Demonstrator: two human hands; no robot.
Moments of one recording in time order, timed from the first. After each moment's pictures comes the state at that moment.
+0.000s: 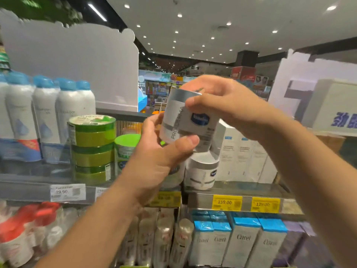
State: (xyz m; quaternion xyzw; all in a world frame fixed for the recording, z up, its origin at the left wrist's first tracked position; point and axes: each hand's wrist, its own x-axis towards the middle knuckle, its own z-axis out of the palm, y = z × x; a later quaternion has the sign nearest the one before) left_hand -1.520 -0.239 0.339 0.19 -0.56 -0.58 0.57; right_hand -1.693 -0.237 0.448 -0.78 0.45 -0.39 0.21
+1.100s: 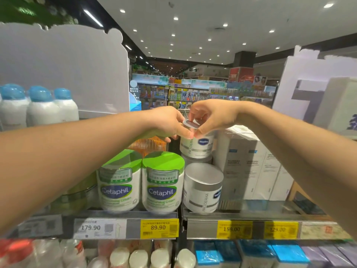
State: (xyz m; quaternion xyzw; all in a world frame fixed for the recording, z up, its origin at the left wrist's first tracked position) left_hand -1.567 -0.413 0.410 0.45 -0.82 -0.28 0.22; right_hand -1.757 -0.392 0.448 -0.82 0.57 -0.08 0.07
